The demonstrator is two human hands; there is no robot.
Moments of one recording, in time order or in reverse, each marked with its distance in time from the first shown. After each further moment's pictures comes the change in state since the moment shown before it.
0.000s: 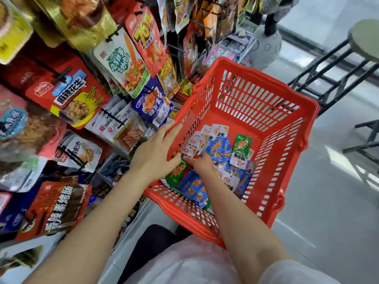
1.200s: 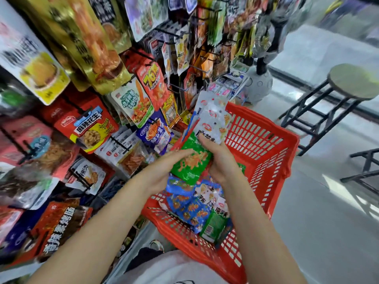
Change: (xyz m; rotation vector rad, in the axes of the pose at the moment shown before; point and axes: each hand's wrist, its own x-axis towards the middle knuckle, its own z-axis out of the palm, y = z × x) left_hand 0.019 0.062 -0.057 -1.513 -0.297 -0.518; right_hand -0.109 -0.114 -0.101 0.794 -0.407 -0.349
